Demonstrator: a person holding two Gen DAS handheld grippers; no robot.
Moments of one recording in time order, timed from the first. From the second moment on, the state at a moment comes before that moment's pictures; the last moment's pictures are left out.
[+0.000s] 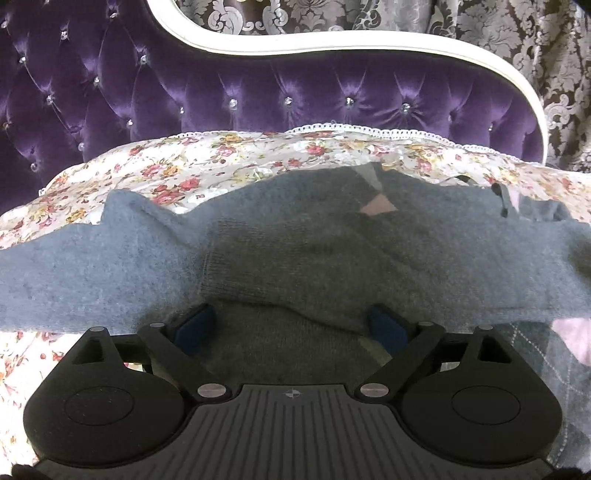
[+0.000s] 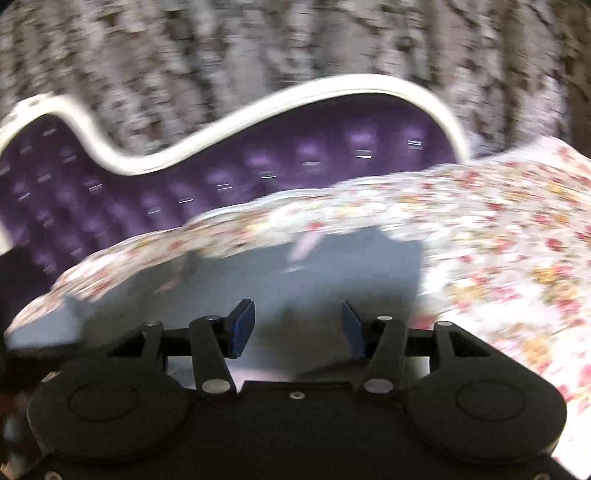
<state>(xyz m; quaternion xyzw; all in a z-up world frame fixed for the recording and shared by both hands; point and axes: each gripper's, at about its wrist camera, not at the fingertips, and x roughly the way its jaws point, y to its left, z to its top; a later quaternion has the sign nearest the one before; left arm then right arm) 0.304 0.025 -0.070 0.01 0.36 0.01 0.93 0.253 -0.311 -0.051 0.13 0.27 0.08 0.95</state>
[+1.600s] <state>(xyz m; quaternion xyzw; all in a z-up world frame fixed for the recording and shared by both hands) 0.252 0.132 -0.045 -0.10 0.34 -0.01 0.93 0.218 -0.260 -0.040 0.10 0.28 0.12 0.95</state>
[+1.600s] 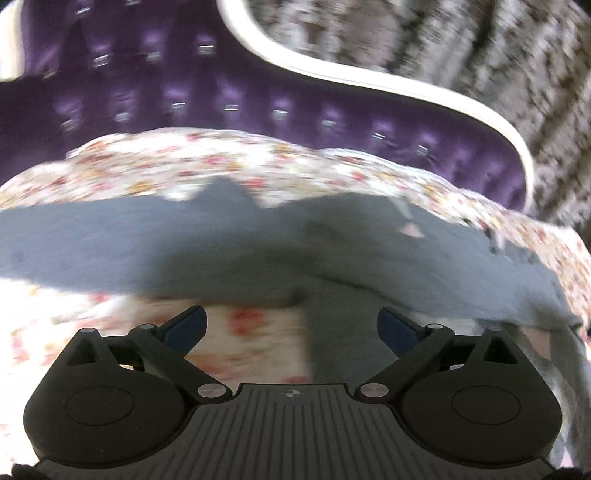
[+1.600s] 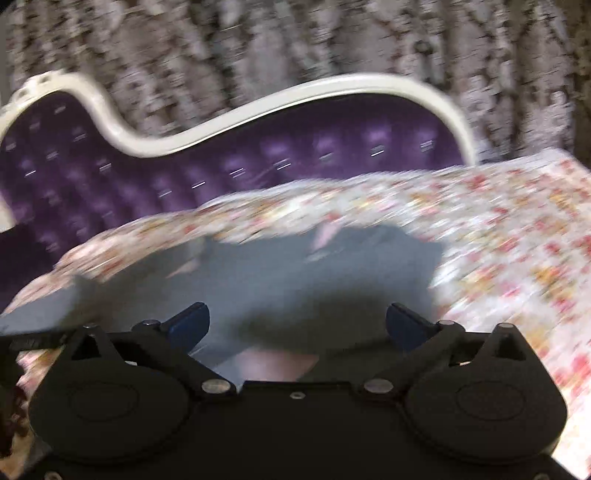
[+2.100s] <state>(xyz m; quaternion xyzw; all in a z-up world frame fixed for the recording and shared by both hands) 0.216 0.325 -0.054 -0.22 0.30 0.15 0.92 0.159 -0.168 -0.062 0.10 0.29 0.22 0.92</state>
